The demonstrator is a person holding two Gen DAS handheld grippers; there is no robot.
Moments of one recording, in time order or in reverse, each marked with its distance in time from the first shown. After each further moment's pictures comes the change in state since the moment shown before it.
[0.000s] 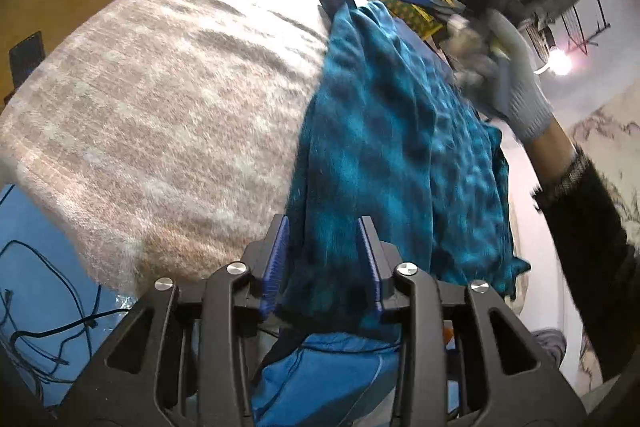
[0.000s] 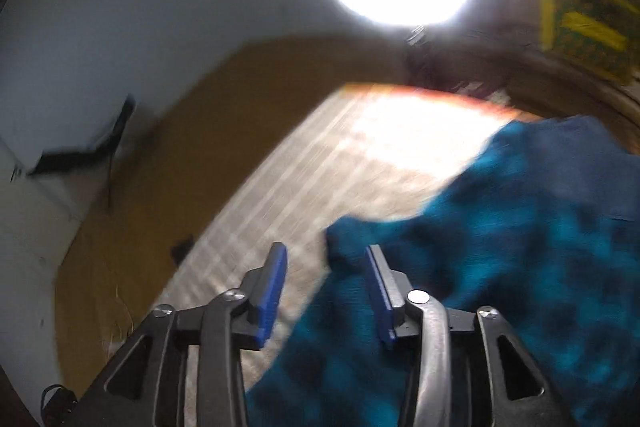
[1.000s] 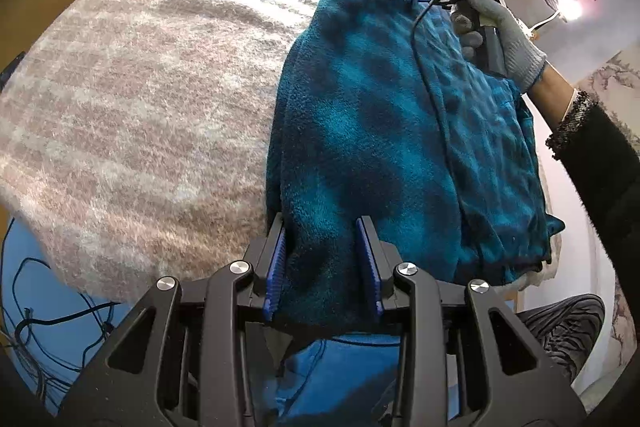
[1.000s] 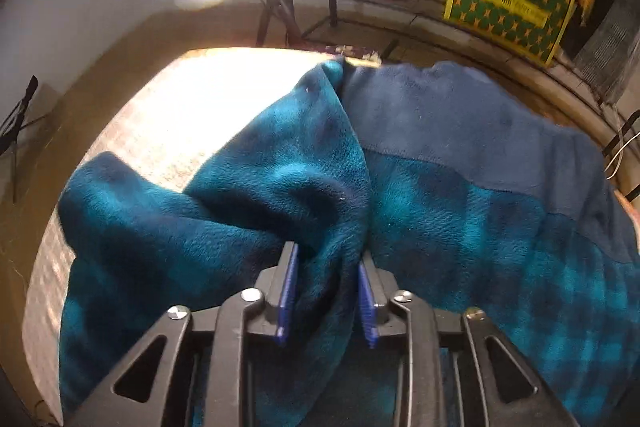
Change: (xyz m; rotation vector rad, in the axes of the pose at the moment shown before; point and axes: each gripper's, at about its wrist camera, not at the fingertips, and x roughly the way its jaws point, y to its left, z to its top) left arm 0.043 -0.024 -0.018 0.126 0.106 0.087; right arm 0.040 -0.095 -0.008 -0.012 0.122 -0.351
